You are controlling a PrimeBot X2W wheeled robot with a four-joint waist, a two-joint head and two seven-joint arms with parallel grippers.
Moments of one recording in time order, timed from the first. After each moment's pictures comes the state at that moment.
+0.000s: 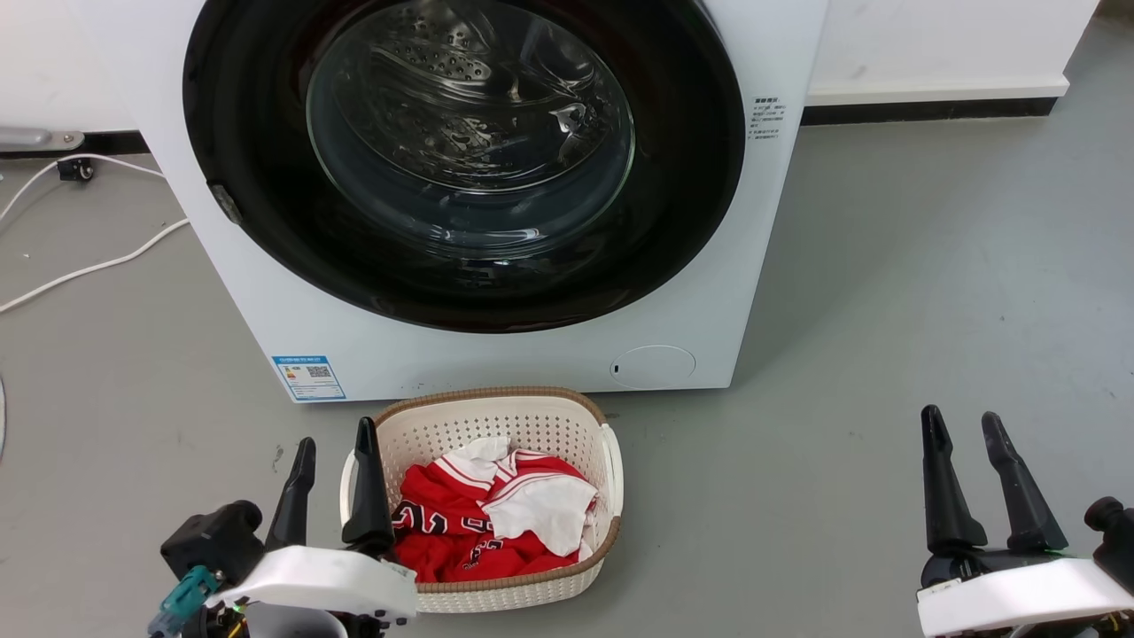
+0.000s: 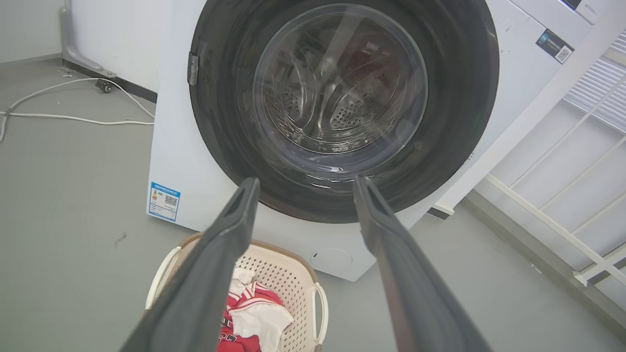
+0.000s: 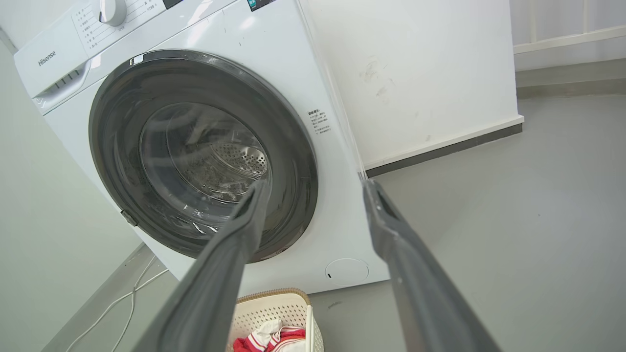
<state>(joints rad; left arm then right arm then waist) 0.01 0.05 -0.07 0.04 -0.51 0.06 -0.15 0.07 -0.05 -0.04 -0.04 0.43 0.13 -0.15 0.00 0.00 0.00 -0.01</state>
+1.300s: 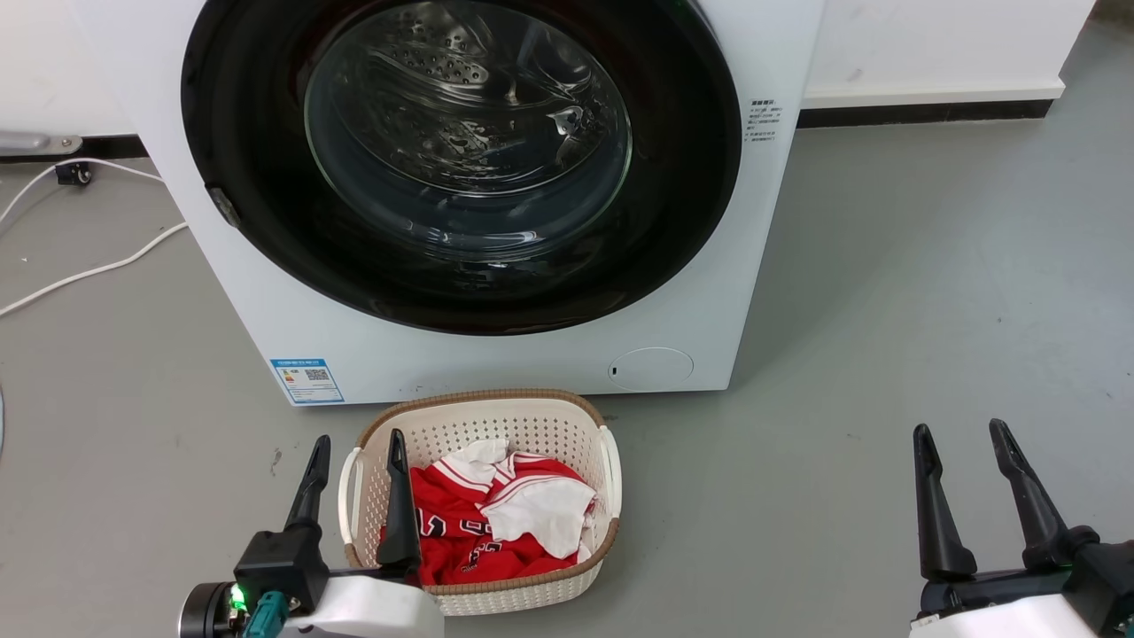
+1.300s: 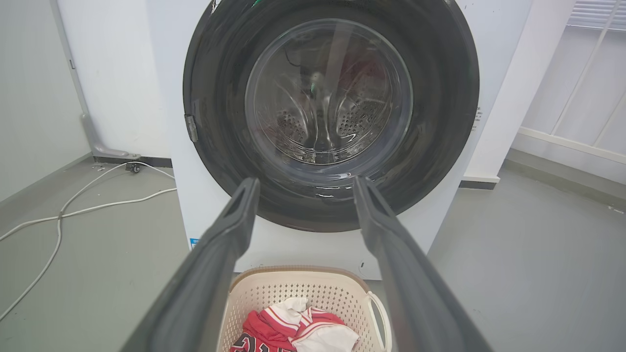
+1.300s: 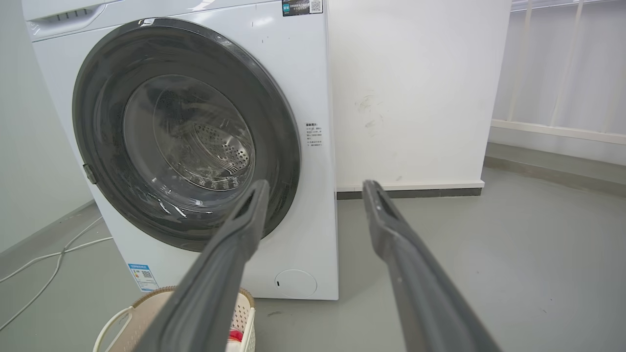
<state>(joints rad) 0.04 0.05 -0.11 0.03 -0.17 0.09 -0.23 0.13 -0.05 -0.04 -0.10 0.13 0.13 -0.23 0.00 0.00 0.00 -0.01</state>
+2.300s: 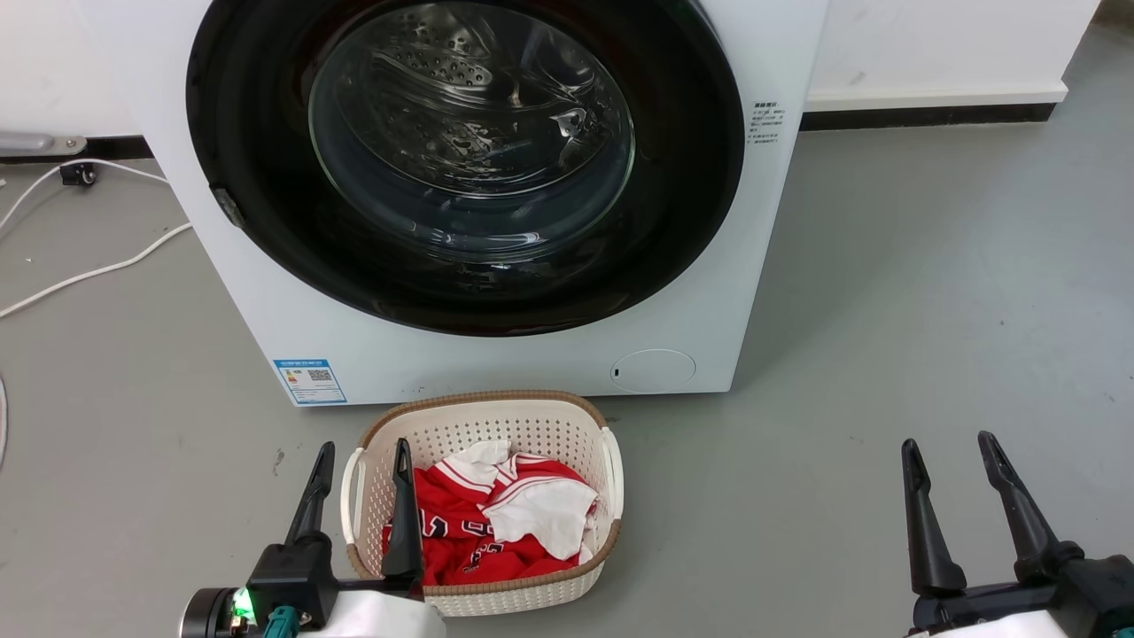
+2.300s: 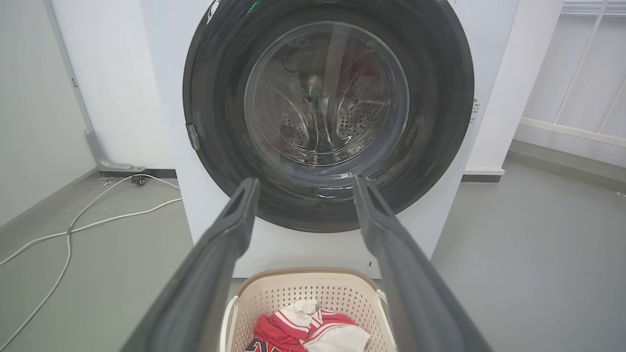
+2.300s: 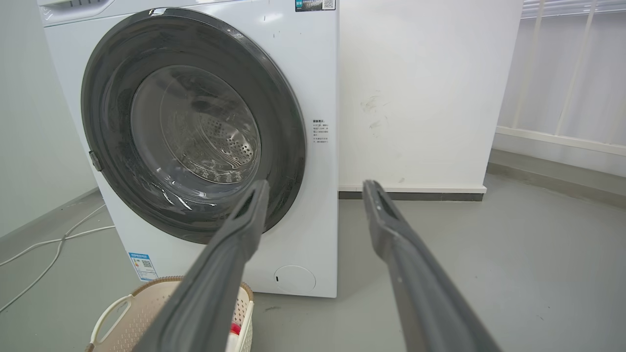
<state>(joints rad) 0.06 0.05 -0.12 0.04 -0.11 0.09 -0.26 0.15 -0.05 -0.03 -0.10 0.08 0.13 -0.26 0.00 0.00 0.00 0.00</state>
